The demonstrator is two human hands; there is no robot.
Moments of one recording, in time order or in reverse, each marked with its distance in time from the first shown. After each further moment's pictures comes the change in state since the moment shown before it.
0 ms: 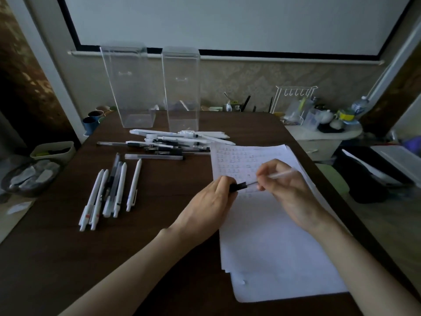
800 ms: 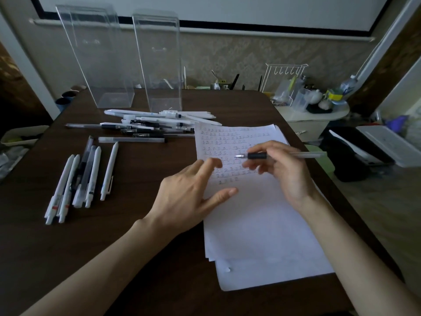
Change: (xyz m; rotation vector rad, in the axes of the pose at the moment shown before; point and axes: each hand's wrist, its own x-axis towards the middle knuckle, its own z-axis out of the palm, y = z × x) left_hand -0.005 -0.004 -0.003 0.139 0.110 0.023; right_hand 0.007 0.017 -0.017 0.051 0.149 0.027
